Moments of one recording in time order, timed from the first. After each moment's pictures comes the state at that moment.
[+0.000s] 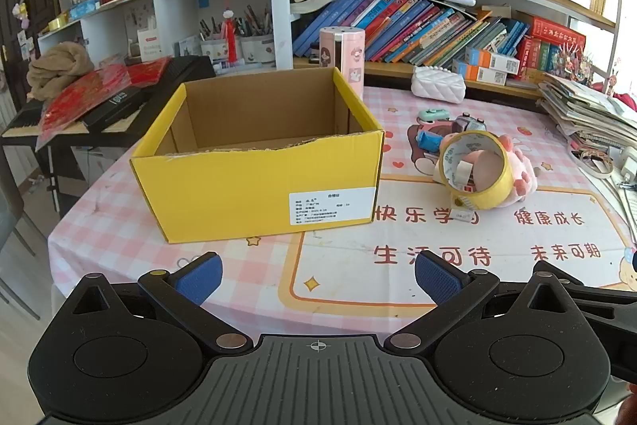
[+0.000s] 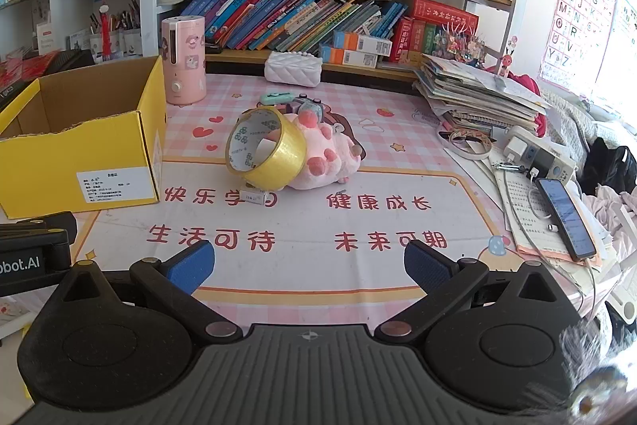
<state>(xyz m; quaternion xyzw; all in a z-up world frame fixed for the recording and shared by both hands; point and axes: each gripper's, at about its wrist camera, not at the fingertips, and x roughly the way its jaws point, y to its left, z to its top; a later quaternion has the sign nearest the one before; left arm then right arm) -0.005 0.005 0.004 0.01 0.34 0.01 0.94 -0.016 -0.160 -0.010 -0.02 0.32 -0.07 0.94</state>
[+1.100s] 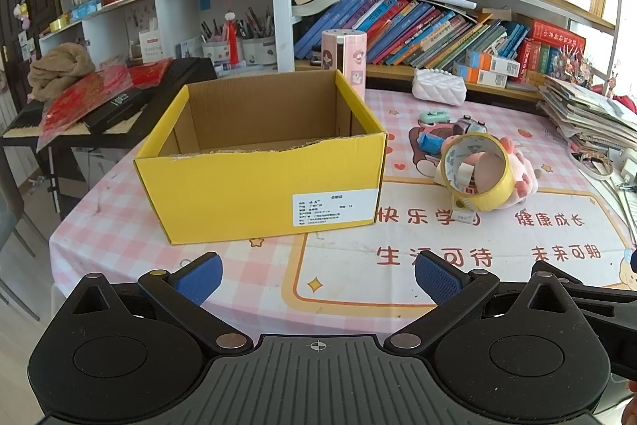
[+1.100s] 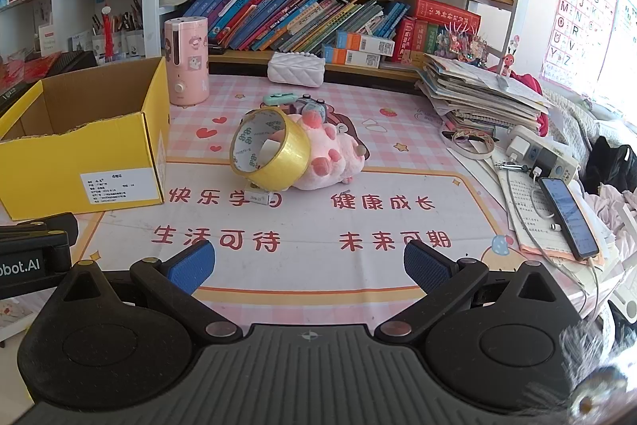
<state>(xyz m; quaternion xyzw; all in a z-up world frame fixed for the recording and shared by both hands) -0.006 0.005 0.004 0.01 0.33 0.01 0.94 -0.018 -0.158 -0.006 -0.02 0.32 -0.07 0.94</state>
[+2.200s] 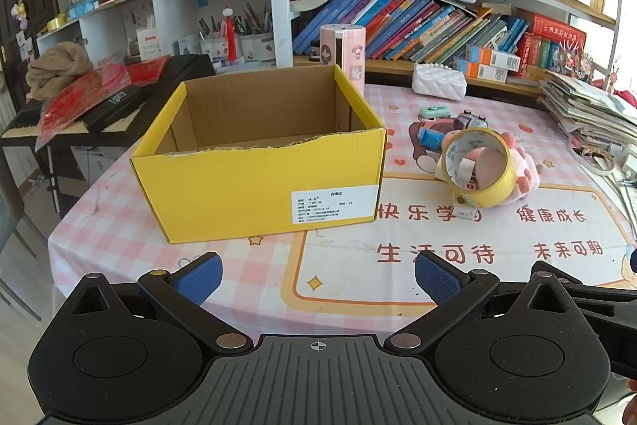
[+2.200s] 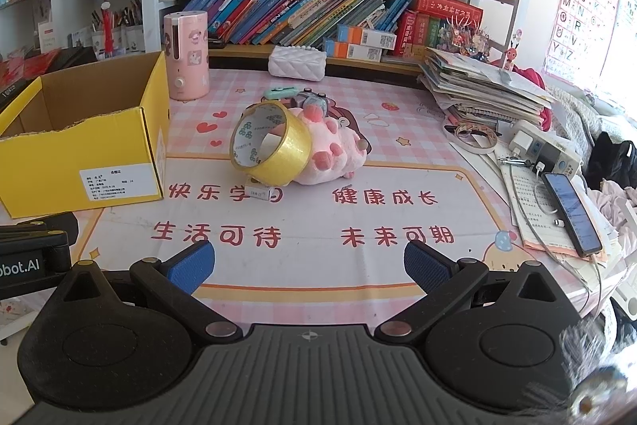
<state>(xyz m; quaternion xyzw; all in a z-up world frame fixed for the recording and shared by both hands) -0.005 0.004 0.000 0.01 0.34 0.01 0.94 -0.019 -0.154 -0.007 -0.02 0.32 -0.07 0.94</state>
